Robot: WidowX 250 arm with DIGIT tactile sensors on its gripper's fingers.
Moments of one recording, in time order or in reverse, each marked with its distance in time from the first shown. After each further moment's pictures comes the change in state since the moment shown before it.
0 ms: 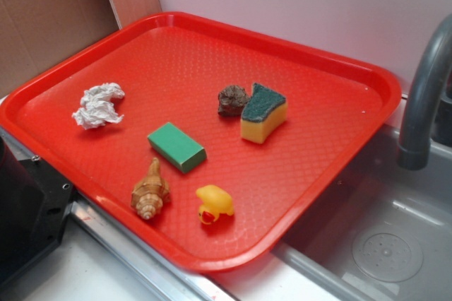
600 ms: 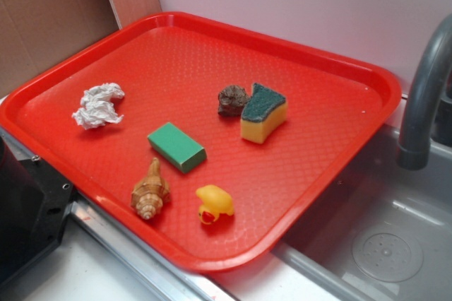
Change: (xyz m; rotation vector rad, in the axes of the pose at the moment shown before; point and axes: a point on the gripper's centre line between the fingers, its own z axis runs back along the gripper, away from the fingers) arm -0.007 0.050 0.040 0.010 -0.065 0.265
